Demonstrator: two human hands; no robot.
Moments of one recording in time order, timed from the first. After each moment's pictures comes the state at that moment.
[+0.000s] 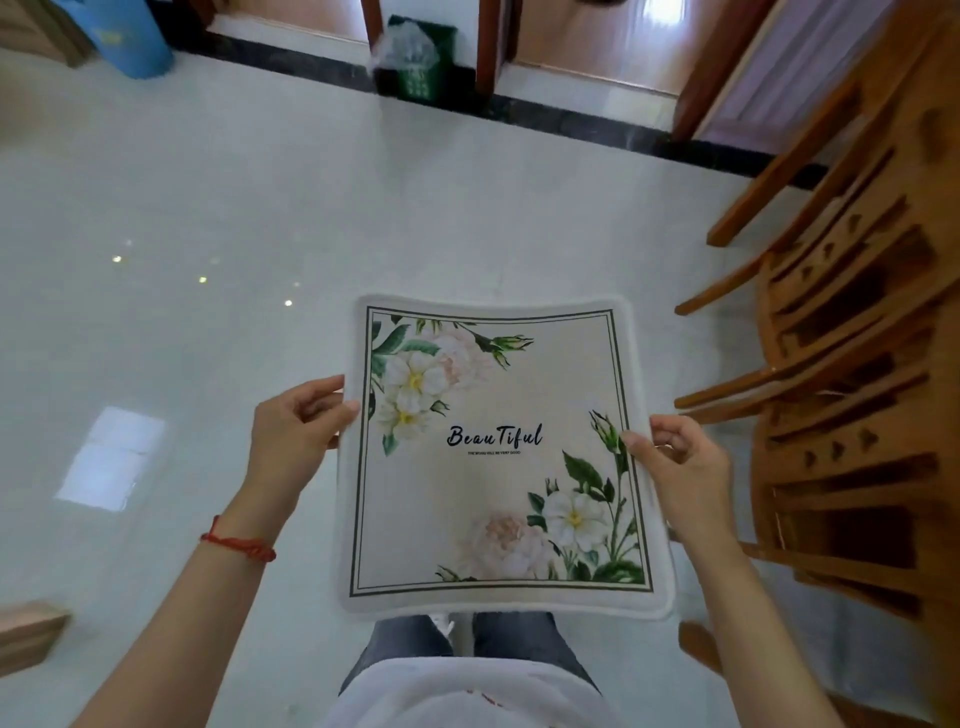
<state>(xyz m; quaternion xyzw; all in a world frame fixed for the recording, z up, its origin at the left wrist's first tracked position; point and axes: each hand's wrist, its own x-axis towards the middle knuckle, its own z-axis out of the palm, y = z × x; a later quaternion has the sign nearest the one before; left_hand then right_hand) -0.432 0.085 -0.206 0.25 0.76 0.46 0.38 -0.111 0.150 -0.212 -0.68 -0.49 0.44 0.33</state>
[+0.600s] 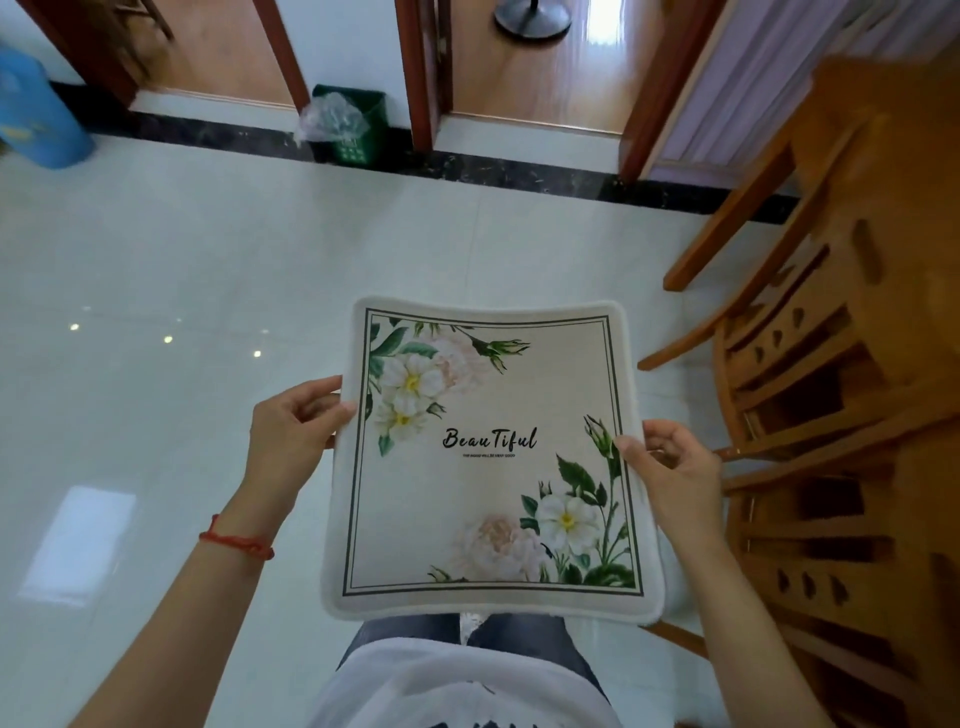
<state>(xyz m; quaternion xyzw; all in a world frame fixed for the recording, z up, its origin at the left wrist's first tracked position) -0.396 0.358 -0.194 0.30 0.75 0.44 0.40 -0.072 0.386 -0.207 -0.69 -0.45 0.44 0.36</state>
